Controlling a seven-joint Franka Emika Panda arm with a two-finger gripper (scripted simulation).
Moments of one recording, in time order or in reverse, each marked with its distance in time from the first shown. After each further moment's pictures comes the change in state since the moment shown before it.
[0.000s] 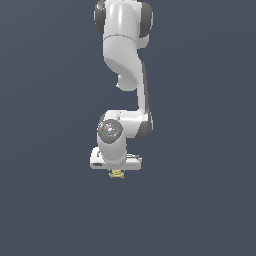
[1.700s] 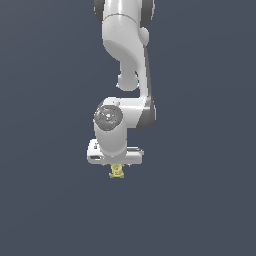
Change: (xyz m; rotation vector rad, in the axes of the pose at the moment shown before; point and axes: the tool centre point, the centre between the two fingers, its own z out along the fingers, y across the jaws) arm -0.001 -0.002 -0.053 0.000 0.001 -0.002
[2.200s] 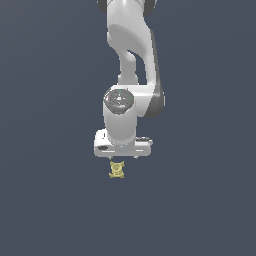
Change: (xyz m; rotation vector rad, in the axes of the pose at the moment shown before) arm -0.015 -0.027 -0.034 0.003 0.014 -0.033
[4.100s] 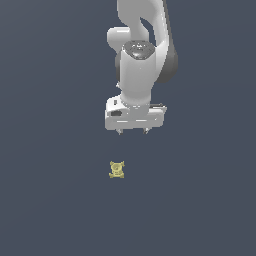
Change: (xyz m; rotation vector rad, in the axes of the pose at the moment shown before) arm -0.062 -0.040 -0.082 -0.019 0.030 -0.068
